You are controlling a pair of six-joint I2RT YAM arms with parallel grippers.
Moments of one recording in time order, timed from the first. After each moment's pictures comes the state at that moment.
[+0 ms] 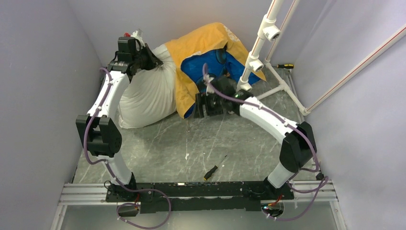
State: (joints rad) left arm -0.10 1.77 1.75 -0.43 0.31 -0.54; right arm 0.63 1.64 1.45 -0.62 -0.26 0.41
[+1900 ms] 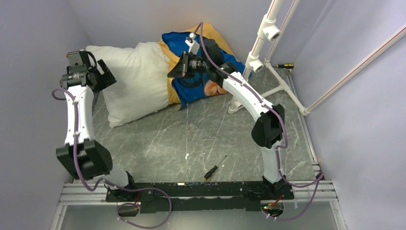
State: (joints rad) left arm 0.26 1.48 1.63 -0.87 -0.08 -0.33; right arm 0.61 2.06 2.09 -0.31 -0.62 0.75
